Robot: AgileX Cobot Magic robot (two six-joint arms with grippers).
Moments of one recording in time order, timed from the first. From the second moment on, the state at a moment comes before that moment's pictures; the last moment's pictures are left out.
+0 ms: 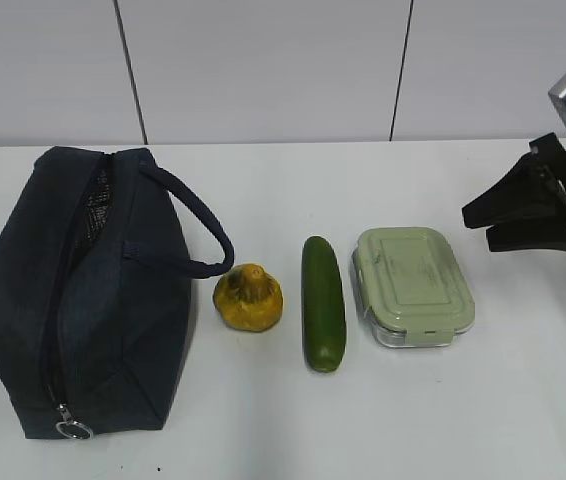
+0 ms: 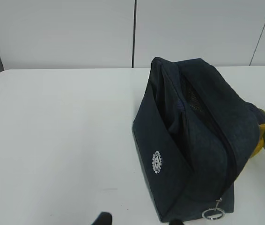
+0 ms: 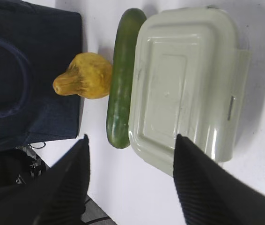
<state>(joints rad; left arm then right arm) -0.05 -0.02 -0.52 -0.08 1.11 0.10 -0.26 1.80 -1.13 1.04 1.17 -0.83</state>
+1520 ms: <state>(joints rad) -0.05 -0.02 -0.52 -0.08 1.11 0.10 -0.19 2.12 -1.37 0.93 1.18 -0.91</state>
